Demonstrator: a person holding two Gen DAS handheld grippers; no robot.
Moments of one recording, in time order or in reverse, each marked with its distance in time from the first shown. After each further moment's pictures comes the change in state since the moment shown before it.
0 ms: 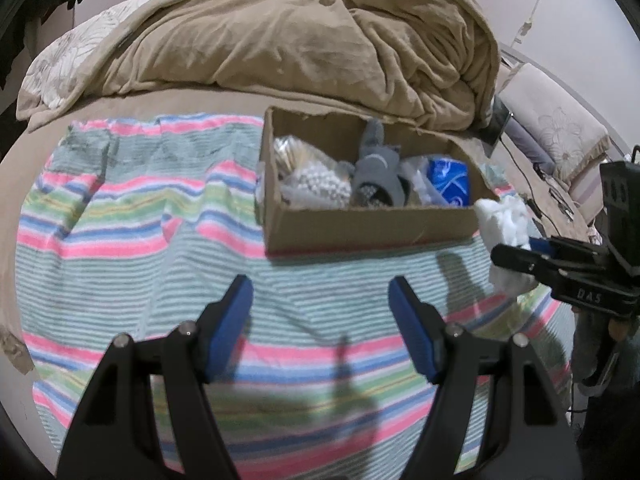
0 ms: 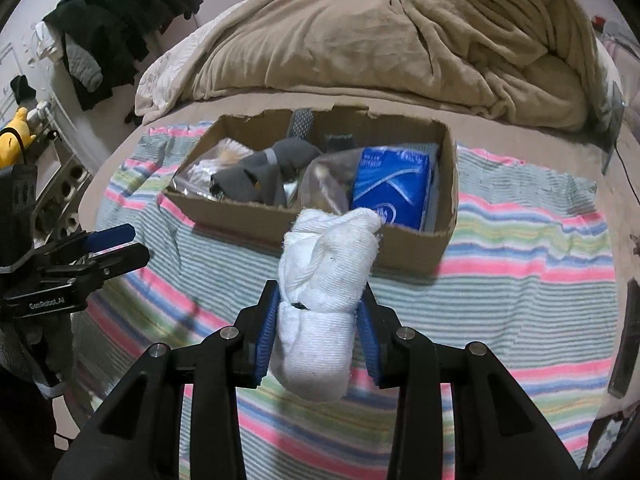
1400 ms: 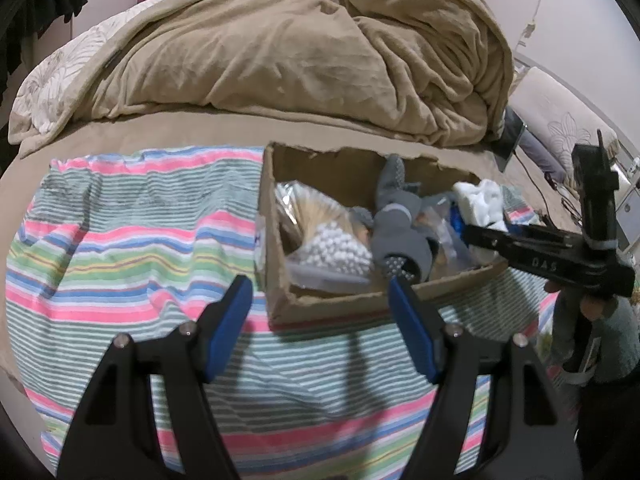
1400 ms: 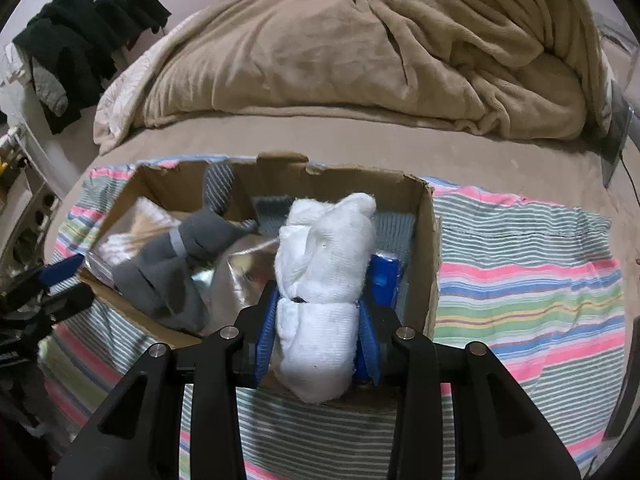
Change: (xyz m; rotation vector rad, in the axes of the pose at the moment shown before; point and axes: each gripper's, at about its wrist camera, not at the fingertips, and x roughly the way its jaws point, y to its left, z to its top) left arm 0.034 0.001 0.038 0.016 -0.032 0.028; right arm 0.062 -0.042 0.054 0.048 -0.027 -0.075
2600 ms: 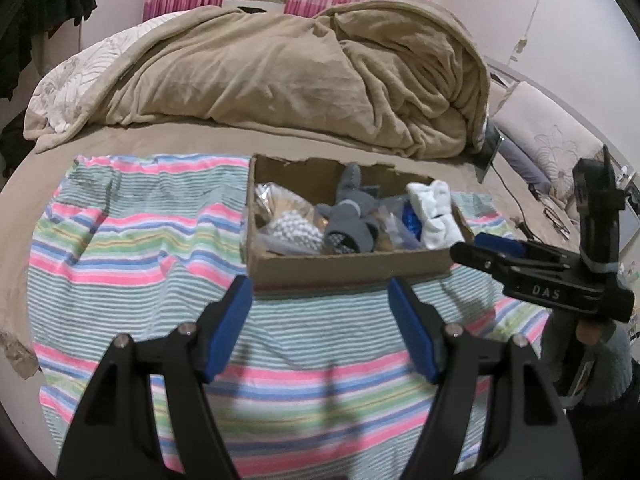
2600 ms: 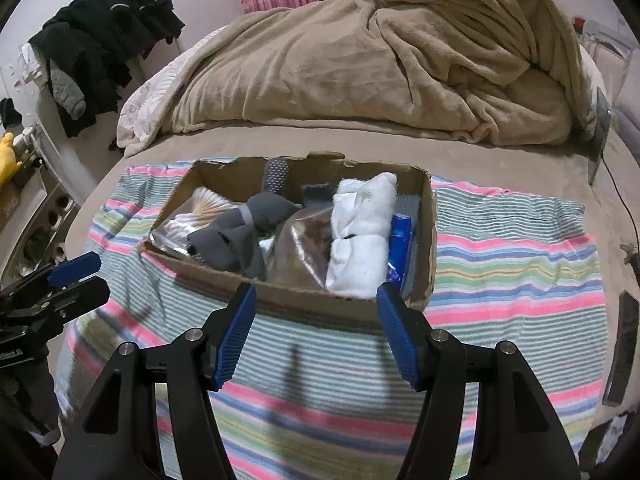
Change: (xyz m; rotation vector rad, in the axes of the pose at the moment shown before) left arm -0.065 -0.025 -0.021 -0.022 -0.056 -0.019; right arm -0.068 0.030 -0.027 -0.001 -0.049 0.026
